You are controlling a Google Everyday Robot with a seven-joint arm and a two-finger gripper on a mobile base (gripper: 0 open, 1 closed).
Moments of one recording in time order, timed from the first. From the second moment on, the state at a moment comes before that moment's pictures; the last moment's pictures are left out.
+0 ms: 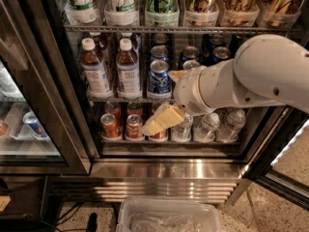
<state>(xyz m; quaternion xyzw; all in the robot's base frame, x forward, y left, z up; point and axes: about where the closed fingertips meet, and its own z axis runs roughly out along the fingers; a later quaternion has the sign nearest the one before) 0.512 -0.012 0.874 -0.54 0.72 0.15 0.41</state>
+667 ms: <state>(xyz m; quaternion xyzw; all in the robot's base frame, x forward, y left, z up) 0.513 -0.008 0.871 -0.51 0.73 0.14 0.44</state>
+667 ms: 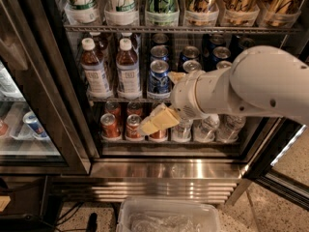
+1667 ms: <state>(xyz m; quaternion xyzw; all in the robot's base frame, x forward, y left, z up) 0.529 0.016 0.839 -0.41 0.74 0.12 0.53</state>
